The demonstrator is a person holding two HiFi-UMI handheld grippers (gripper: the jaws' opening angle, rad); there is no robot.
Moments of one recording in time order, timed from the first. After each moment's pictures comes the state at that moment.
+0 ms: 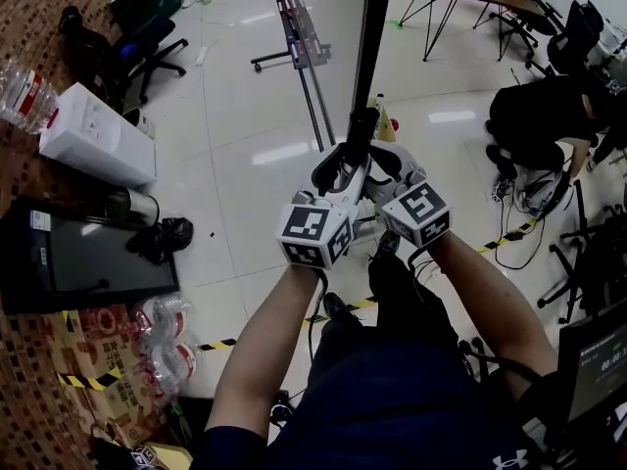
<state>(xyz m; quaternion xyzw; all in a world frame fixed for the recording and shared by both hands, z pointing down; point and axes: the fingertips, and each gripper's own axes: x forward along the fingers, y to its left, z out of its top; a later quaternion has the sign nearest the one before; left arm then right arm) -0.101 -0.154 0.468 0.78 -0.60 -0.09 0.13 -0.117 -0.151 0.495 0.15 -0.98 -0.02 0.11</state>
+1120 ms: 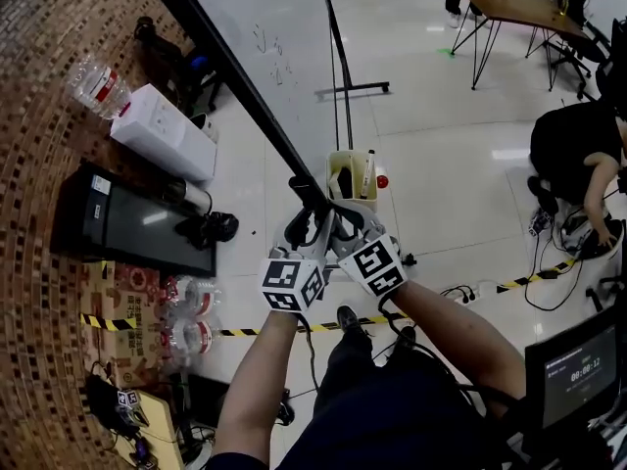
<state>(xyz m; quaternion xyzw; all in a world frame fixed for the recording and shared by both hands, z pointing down) -0.069 -0.038 0.490 0.68 -0.73 0.02 0.10 -0.079 -0.026 0.518 0.07 -1.00 0.02 0.07</state>
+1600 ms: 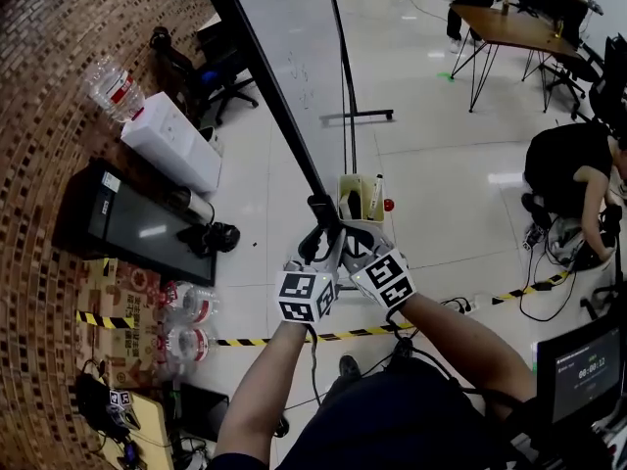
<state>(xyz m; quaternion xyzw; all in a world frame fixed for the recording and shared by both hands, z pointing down) -0.045 0.000 0.499 0.68 -0.73 0.04 0.11 -0.054 0.010 0.539 0.05 -0.99 0.01 0.10</state>
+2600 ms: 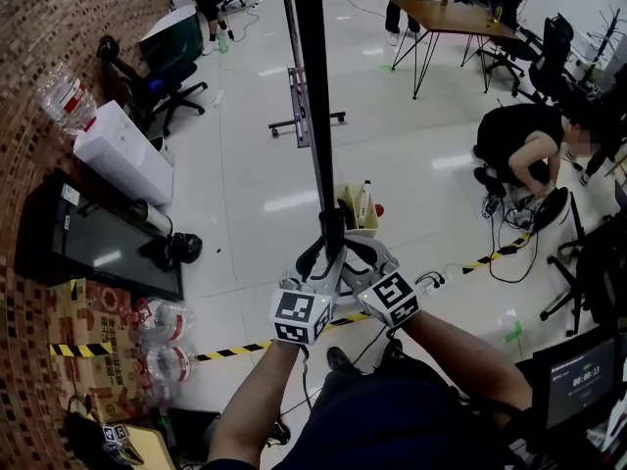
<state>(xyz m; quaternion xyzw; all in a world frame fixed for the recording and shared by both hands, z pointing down) 0.006 0.069 0.506 0.77 -0.63 0.02 0.10 0.001 0.078 0.527 0.14 -0.99 0.03 0.10</state>
